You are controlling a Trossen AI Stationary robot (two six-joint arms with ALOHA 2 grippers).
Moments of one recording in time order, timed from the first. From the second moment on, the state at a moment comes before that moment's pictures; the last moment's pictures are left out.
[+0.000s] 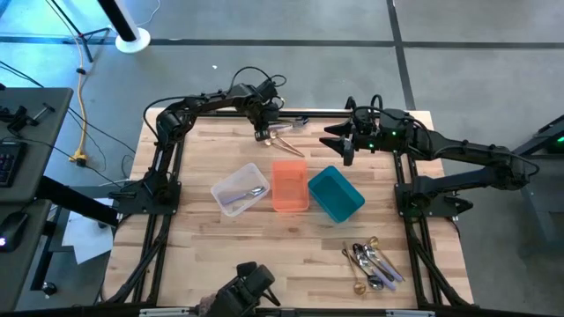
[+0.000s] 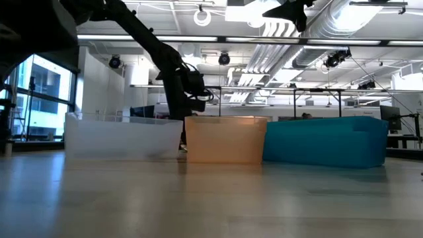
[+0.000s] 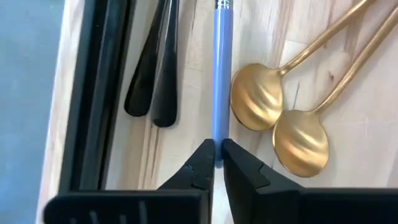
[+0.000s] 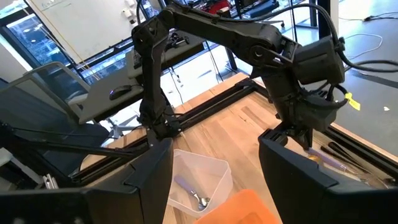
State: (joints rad) left arm 0.72 2.16 1.64 -0.78 0.08 0.51; right arm -0.23 1.01 0.97 -0.16 0.00 0.38
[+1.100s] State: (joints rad) left arm 0.68 2.11 1.56 -0.98 0.12 0.47; right arm -0.23 1.01 0.97 -0.16 0.00 0.37
